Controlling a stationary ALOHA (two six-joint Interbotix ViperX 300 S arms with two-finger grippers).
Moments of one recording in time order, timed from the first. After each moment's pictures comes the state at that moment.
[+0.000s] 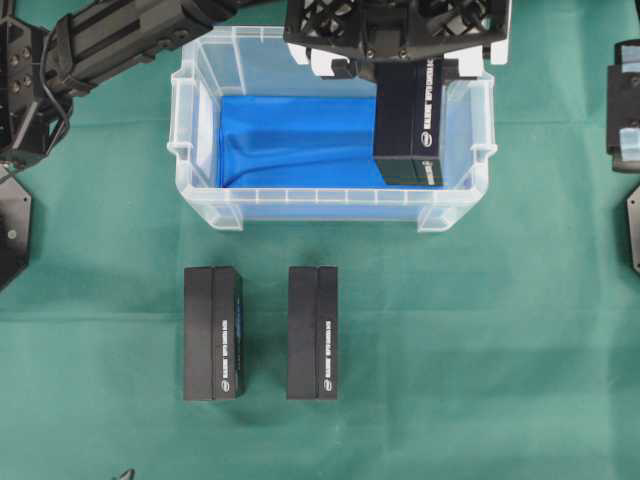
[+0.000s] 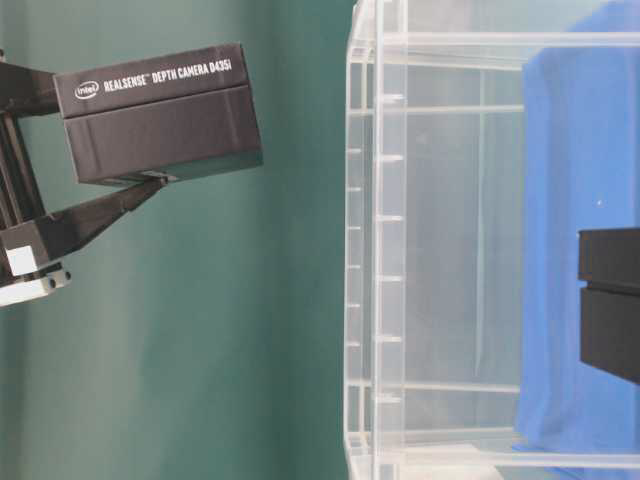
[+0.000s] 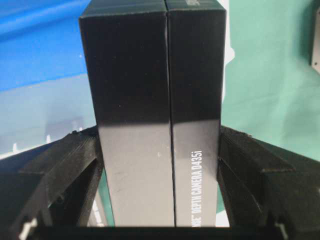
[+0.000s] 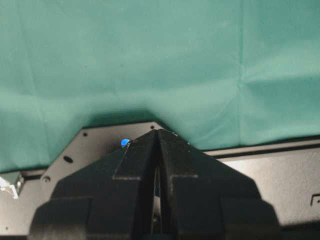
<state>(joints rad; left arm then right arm) 0.14 0.63 -1.24 0.03 1.81 -1.31 -0.03 -0.69 0.57 -0.11 1.50 0.19</state>
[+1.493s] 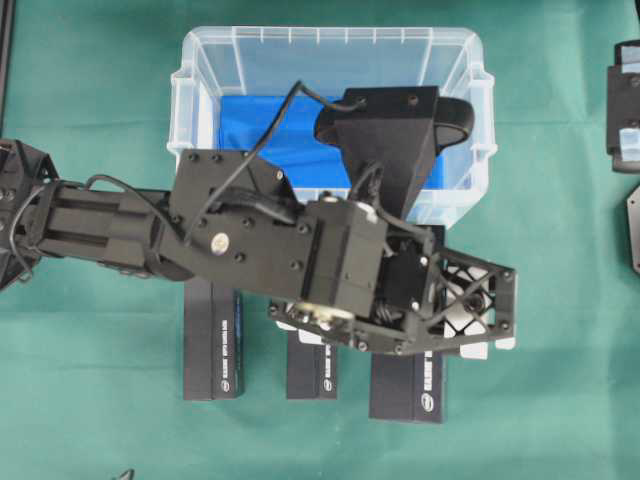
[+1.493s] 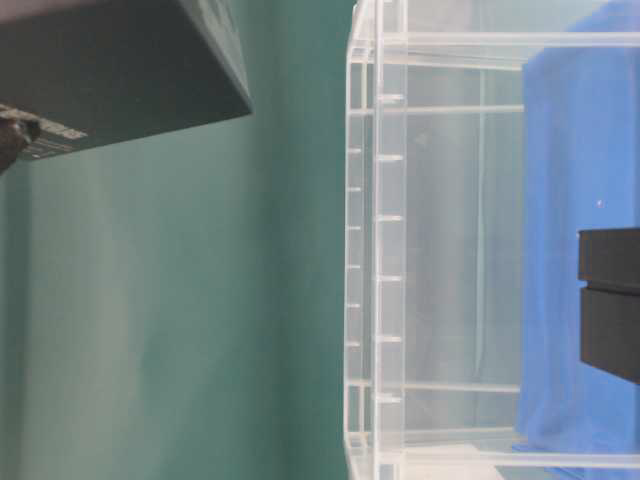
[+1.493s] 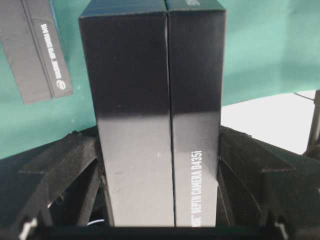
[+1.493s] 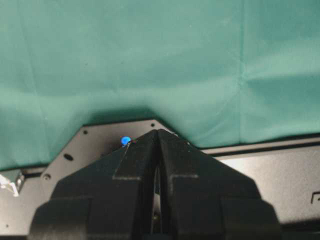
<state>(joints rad) -0.23 0.63 -1.24 0.07 1.81 -1.69 -0.03 -0.70 0.57 -0.11 1.51 0.19</state>
